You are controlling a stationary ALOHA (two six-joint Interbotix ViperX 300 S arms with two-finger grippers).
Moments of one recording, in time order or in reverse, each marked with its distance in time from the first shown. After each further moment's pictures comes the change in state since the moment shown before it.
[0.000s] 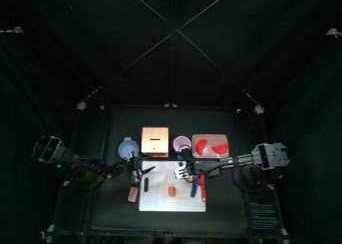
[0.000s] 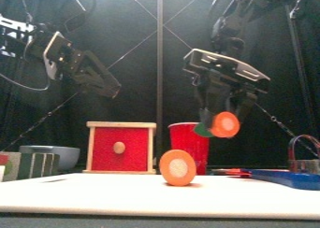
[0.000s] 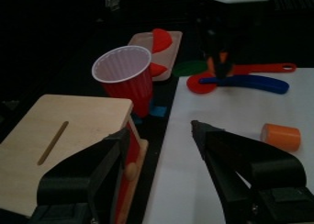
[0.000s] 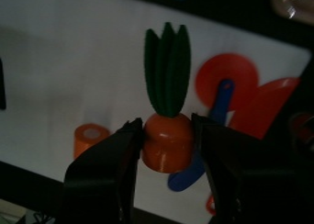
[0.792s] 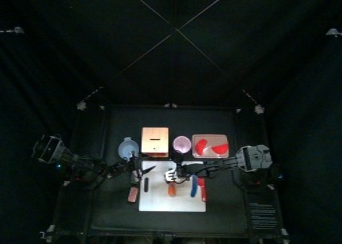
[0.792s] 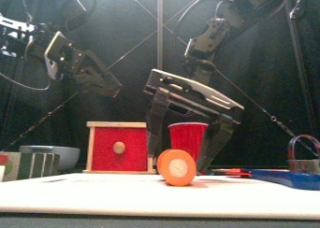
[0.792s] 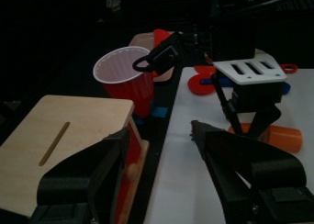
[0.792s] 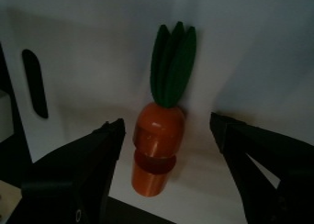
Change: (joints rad) left arm 0.003 0.002 -0.002 0.003 0.000 0.003; right arm 0.147 0.442 -0.321 0.195 -0.199 0.041
